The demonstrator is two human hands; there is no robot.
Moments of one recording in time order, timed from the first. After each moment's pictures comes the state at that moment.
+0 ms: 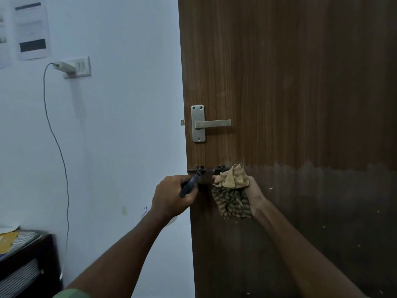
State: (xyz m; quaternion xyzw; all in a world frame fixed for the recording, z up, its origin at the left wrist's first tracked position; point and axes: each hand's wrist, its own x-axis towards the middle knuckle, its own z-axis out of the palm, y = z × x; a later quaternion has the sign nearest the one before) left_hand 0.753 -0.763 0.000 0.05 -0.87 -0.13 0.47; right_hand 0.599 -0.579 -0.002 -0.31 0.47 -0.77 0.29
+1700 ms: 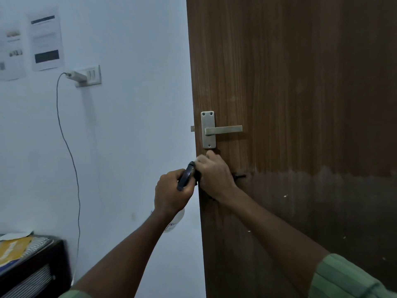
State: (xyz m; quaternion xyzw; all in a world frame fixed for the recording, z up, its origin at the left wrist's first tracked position) left_hand 0.746 -0.793 0.020 0.08 -0.80 -0.22 0.55; right_hand 0.621 -0.690 0.049 -0.52 0.60 -0.25 -0.56
